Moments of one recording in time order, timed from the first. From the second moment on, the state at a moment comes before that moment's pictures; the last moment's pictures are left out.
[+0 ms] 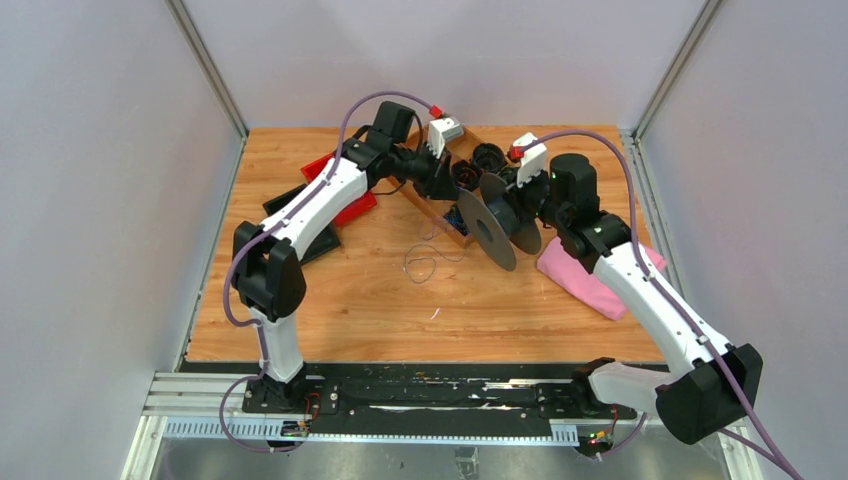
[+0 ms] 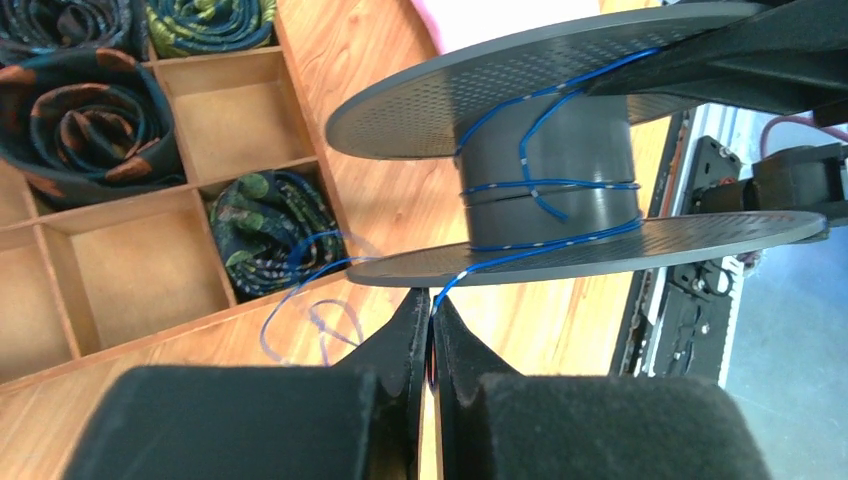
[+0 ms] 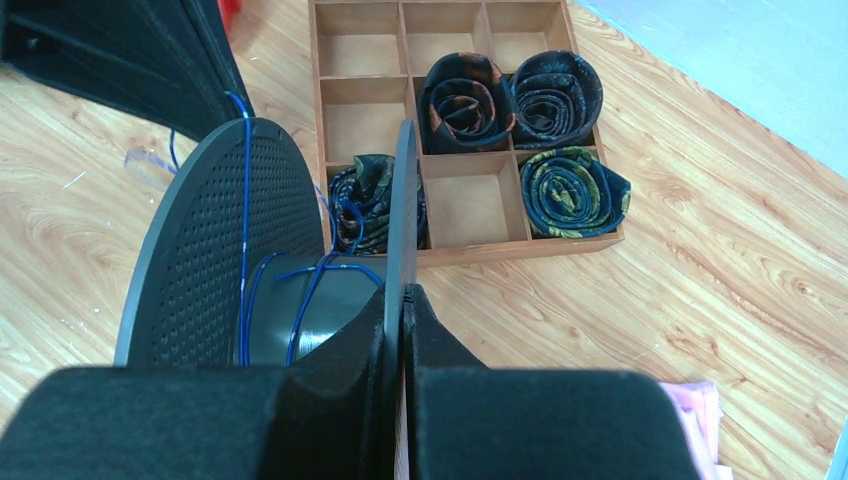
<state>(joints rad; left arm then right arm) -0.52 1.88 1.77 -0.58 0.74 0.10 0.42 1.18 1.09 -0.31 -0.13 -0.21</state>
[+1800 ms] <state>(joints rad) -0.46 1.88 1.40 -0.29 0.67 0.03 0.36 1.22 1.51 -0.54 -0.23 -0.07</state>
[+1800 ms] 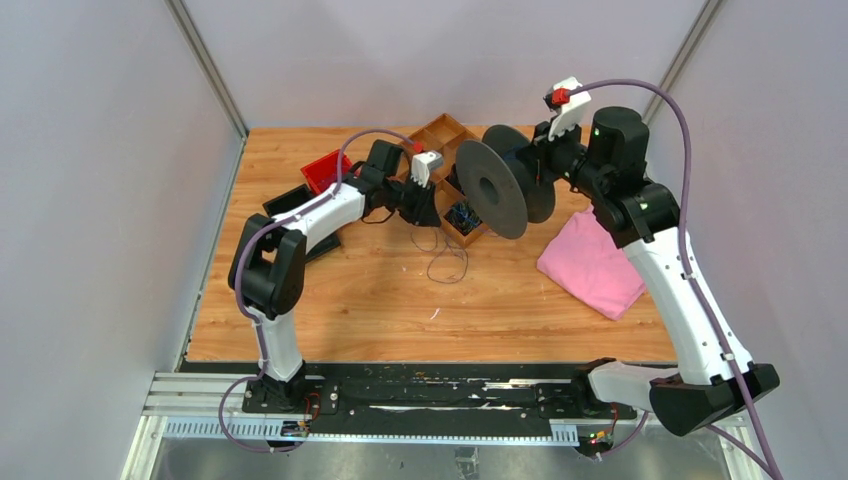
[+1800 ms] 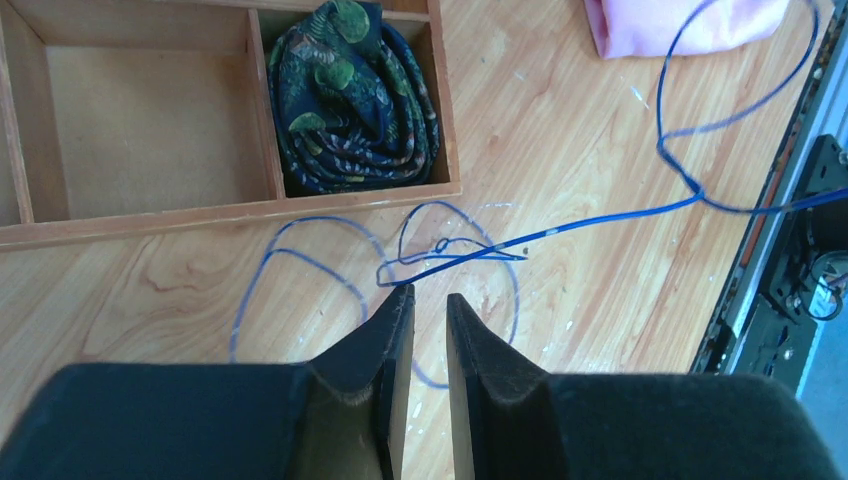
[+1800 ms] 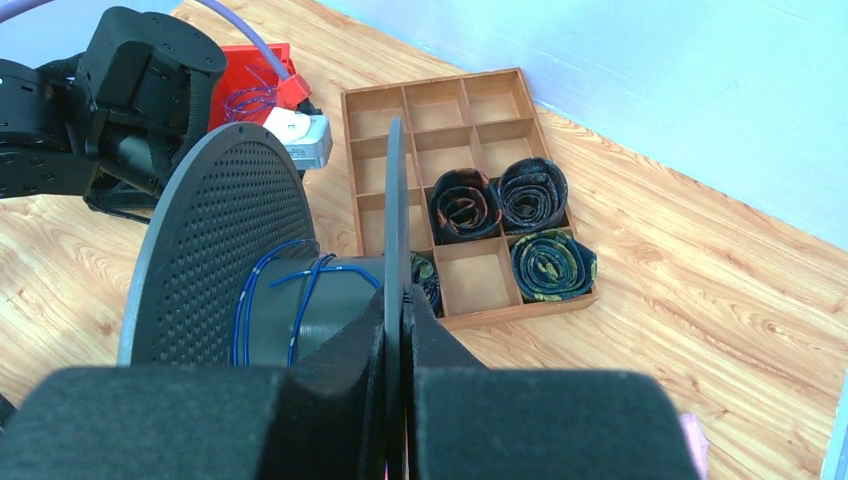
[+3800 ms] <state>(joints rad) -0.47 1.75 1.18 -0.77 0.49 0.69 0.26 1.22 1.66 -0.68 -0.08 -0.02</state>
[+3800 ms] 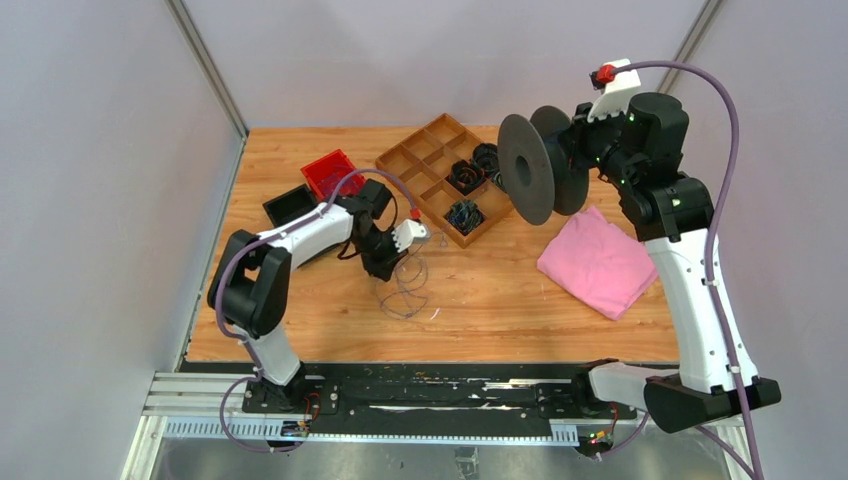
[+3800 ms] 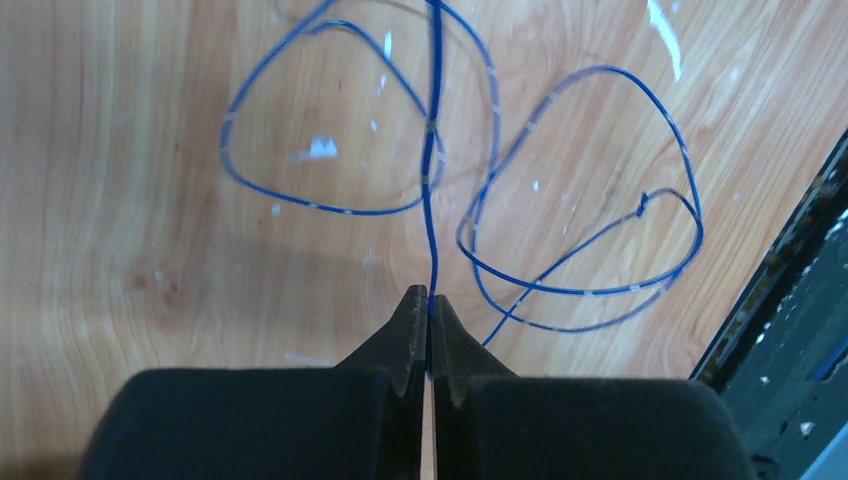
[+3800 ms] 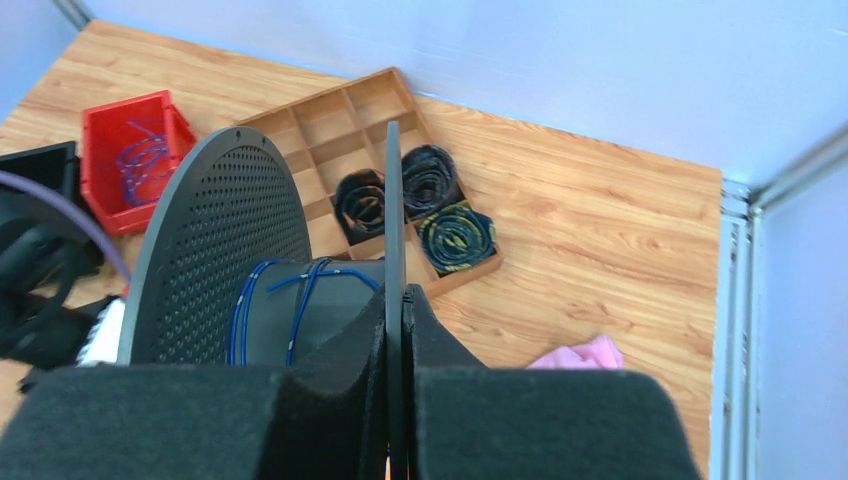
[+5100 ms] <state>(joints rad) -0.36 1.54 1.05 -0.97 0.22 0.93 0.13 1.22 1.64 -0.66 -0.04 -0.04</state>
